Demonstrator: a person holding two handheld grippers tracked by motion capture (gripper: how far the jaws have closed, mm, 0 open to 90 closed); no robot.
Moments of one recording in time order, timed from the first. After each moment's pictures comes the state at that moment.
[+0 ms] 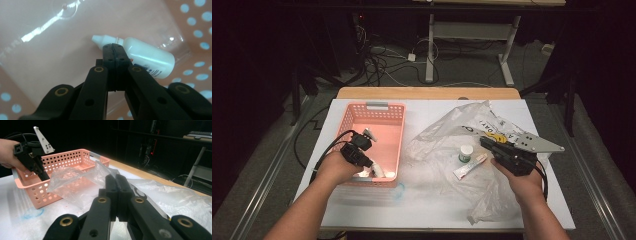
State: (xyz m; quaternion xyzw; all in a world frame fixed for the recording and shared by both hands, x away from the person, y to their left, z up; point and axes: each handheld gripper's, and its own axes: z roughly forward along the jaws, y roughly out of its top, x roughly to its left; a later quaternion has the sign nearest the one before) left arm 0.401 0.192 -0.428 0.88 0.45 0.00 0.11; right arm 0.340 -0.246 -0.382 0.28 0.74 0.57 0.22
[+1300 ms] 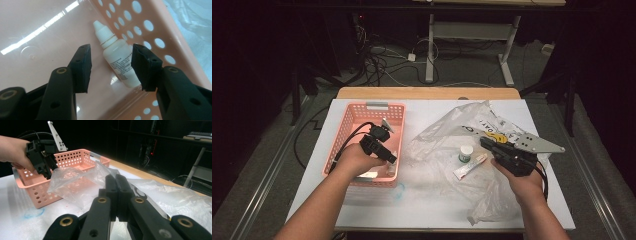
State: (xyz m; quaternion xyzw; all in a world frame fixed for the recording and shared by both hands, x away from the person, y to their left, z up) left arm 0.422 0.152 -0.421 0.88 0.45 -0.04 0.15; right arm 0.338 -0.246 -0.381 0.28 0.74 0.57 0.23
